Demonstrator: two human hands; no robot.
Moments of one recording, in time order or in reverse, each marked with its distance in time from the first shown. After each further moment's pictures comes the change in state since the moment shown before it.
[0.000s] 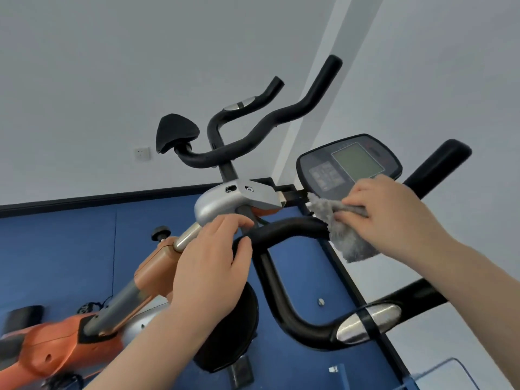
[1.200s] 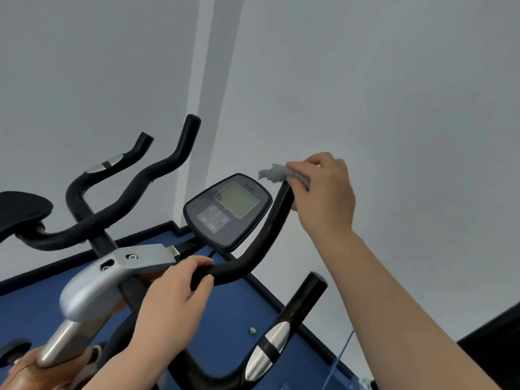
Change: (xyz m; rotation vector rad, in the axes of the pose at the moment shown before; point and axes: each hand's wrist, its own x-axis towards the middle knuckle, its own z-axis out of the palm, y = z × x) left_hand 0.045 0.051 0.045 -0.159 -0.323 0.129; right_hand -0.007 0.036 -0.069 0.003 0.697 0.536
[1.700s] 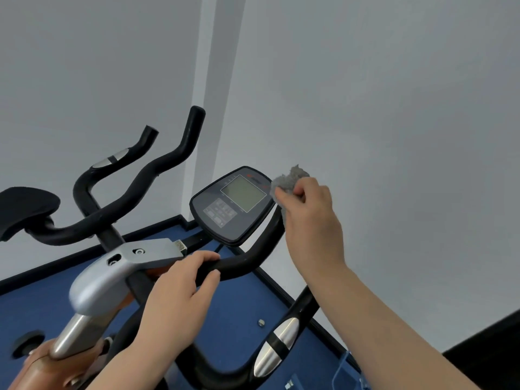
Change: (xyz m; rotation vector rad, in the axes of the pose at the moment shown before) left_hand 0.000 -0.002 0.001 -0.011 -0.002 0.014; right_hand -0.050 -0.002 0.025 -0.082 -0.106 -0.133
